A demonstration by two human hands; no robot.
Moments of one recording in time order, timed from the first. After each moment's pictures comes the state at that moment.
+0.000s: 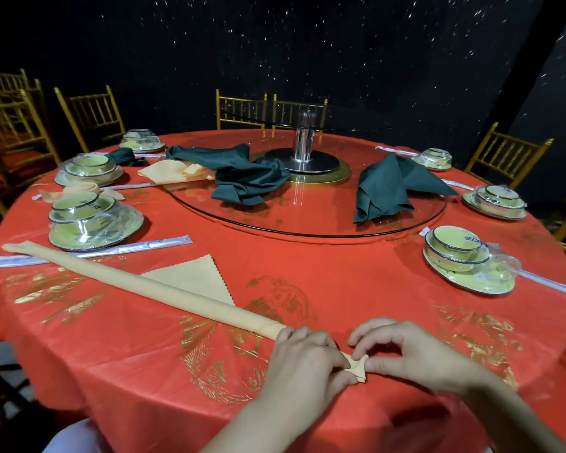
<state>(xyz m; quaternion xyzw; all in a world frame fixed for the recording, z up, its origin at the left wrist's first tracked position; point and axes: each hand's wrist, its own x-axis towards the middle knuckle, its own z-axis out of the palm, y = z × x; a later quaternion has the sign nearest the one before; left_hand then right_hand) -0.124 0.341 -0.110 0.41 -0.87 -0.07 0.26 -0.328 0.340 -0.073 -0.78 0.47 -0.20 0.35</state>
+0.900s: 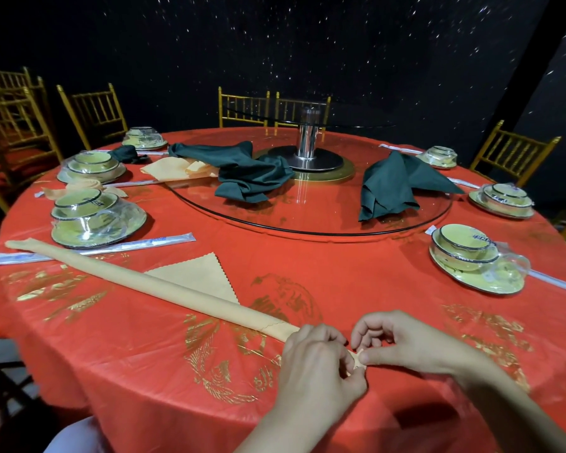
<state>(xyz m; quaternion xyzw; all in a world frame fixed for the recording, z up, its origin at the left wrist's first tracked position) -0.139 0.346 -0.125 0.49 -0.79 -0.12 0.35 -0.319 0.320 -0.074 -0.75 0.47 -0.18 0.44</state>
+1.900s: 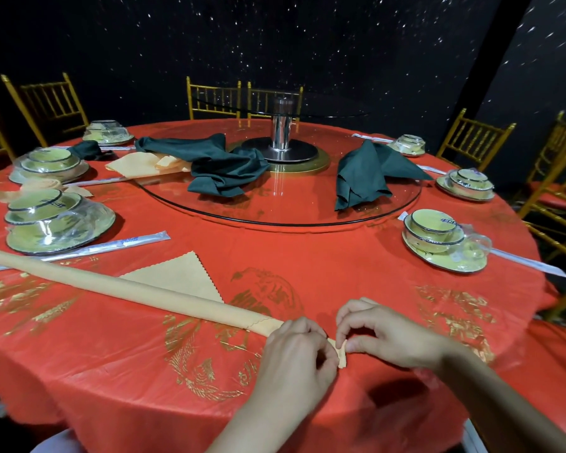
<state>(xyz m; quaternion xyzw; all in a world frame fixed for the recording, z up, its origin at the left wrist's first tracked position) -0.127 0.346 -0.115 0.42 -0.81 -0.19 0.35 -0.322 0.332 -0.081 -0.83 0.48 -0.14 0.26</state>
